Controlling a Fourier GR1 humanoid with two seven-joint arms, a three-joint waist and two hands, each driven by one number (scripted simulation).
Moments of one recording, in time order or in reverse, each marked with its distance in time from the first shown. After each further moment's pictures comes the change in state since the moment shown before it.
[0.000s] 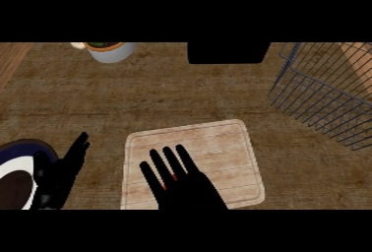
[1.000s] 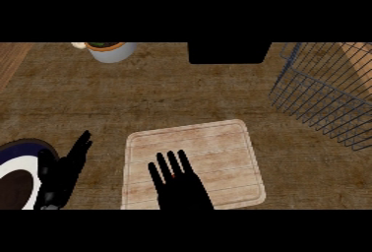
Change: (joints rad) left arm -0.013 -0.036 0.020 0.008 -0.037 -0.016 0.011; right arm 0.146 0.108 0.036 0.225 0.184 0.002 -0.077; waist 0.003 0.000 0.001
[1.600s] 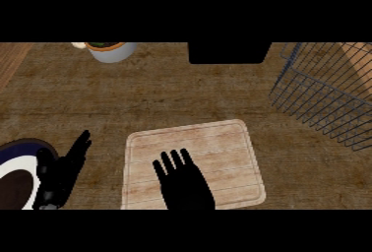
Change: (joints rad) left arm -0.002 -0.010 0.020 -0.002 -0.013 -0.020 0.013; right arm 0.030 0.021 -0.047 0.094 0.070 -0.033 -0.110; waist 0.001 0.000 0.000
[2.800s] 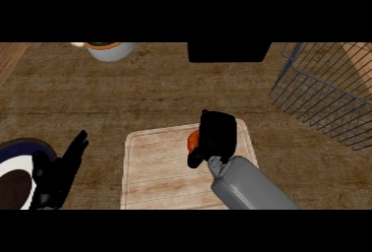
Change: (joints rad) left arm 0.022 -0.013 0.024 -0.038 -0.030 -0.006 0.006; right arm -0.055 0.097 -0.411 0.282 0.149 -0.130 0.244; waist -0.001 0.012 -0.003
